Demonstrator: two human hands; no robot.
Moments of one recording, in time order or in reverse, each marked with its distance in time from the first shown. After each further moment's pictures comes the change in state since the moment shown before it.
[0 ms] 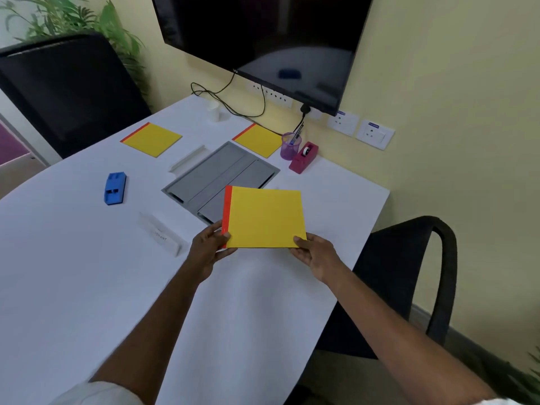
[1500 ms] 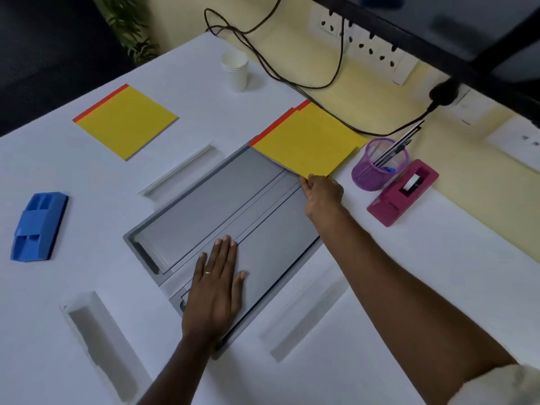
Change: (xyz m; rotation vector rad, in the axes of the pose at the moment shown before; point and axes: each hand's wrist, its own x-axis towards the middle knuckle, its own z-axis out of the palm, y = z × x) left_hand 0.309 -0.056 -0.032 1.507 0.201 0.466; right_hand 0.451 -0.119 0.208 0.363 0.224 -0.005
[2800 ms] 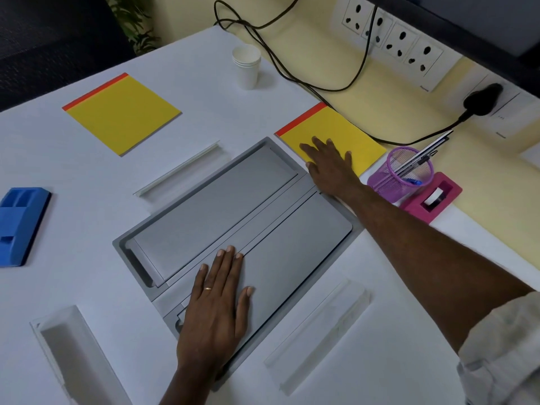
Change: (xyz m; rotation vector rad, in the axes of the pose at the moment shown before) left_hand 0.000 -0.001 0.001 -0.025 0.005 -0.028; right_hand 0.097 -0.023 0.021 -2.097 -0.397 -1.032
